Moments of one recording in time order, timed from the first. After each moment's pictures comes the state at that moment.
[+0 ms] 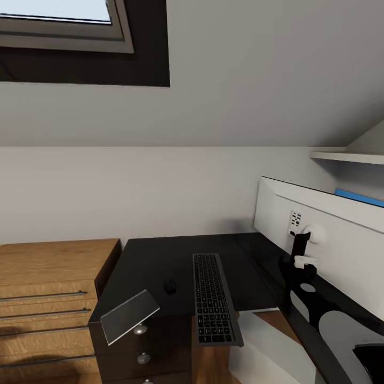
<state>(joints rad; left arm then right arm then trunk) 0.15 -0.04 0.00 -0.91 0.22 0.04 0.18 -0.82 -0.22 0.12 -0.26 -0.17 -0.30 -0.23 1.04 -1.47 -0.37</state>
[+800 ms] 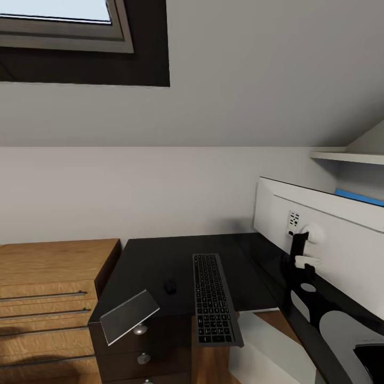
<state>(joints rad) 0.15 -0.04 0.00 -0.91 0.22 0.04 0.18 -0.82 -0.22 0.11 -0.26 -0.17 -0.29 -0.23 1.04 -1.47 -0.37</state>
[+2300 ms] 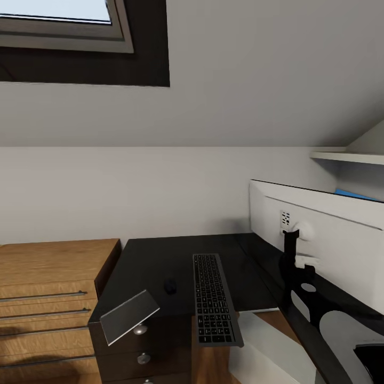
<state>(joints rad) 0.15 -0.04 0.00 -0.91 0.21 0.04 0.17 -0.82 -0.22 0.11 -0.26 -0.17 -0.29 -0.22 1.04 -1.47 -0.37</state>
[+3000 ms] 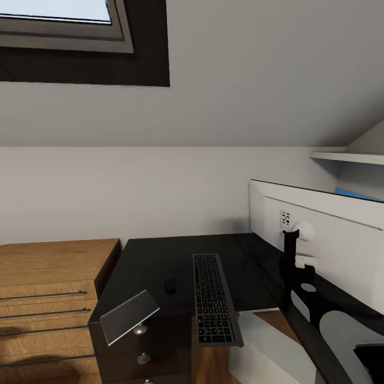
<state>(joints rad) 0.15 -0.04 0.00 -0.91 0.21 0.04 0.17 -0.82 -0.22 0.11 -0.26 -0.17 -0.29 -0.22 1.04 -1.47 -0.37</state>
